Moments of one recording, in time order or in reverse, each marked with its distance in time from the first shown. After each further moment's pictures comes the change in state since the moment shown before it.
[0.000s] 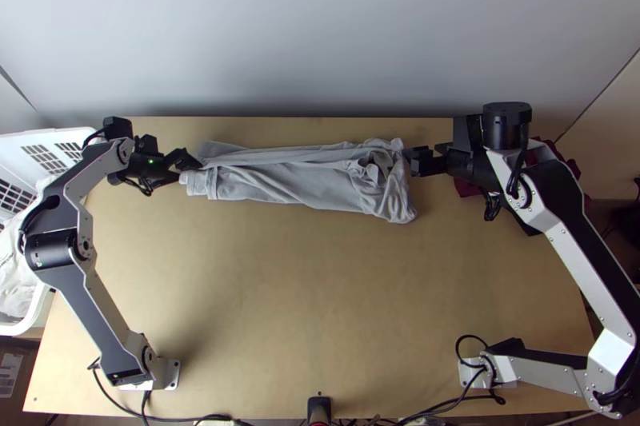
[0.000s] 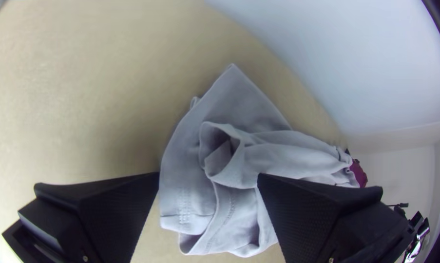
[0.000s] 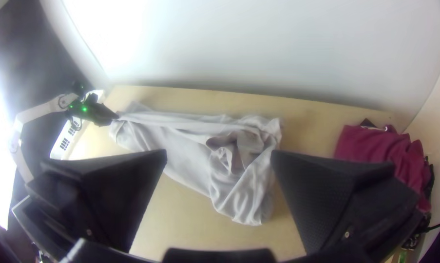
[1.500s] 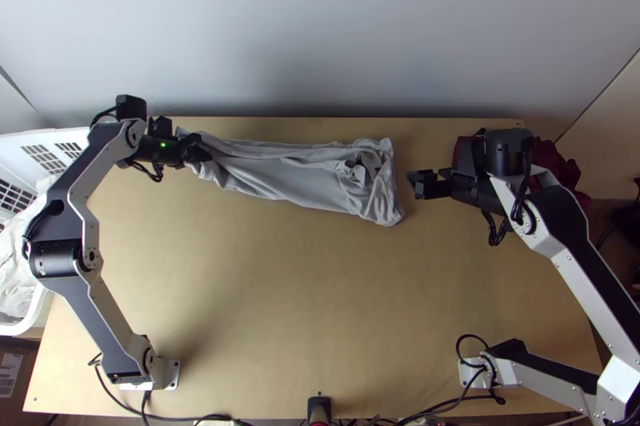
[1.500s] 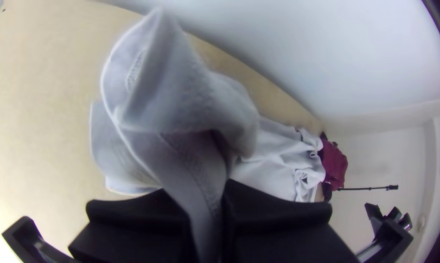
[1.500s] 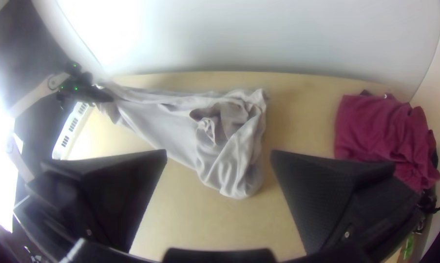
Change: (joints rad) left arm -0.117 -0.078 0.118 -0.164 0.046 -0.055; right arm 0.005 -0.123 -0.175 0.005 0.000 0.052
